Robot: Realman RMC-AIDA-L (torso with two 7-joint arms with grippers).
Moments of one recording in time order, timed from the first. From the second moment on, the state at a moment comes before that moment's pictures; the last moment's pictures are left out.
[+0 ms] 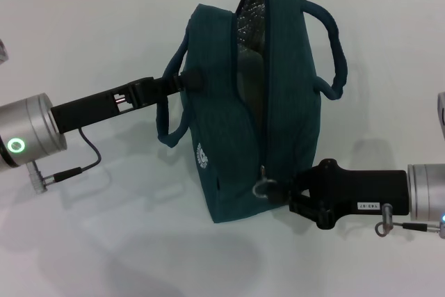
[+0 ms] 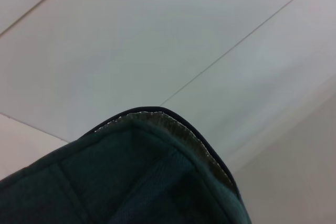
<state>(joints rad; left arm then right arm) -0.44 -2.08 0.74 0.52 1.65 1.67 -1.86 0.54 2.02 -1.60 -0.43 -1.25 -1.35 1.29</state>
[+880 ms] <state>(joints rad) -0.42 -2.08 0.74 0.52 1.65 1.67 -1.85 0.49 2.01 -1.51 -0.43 -1.20 -1.40 1.23</state>
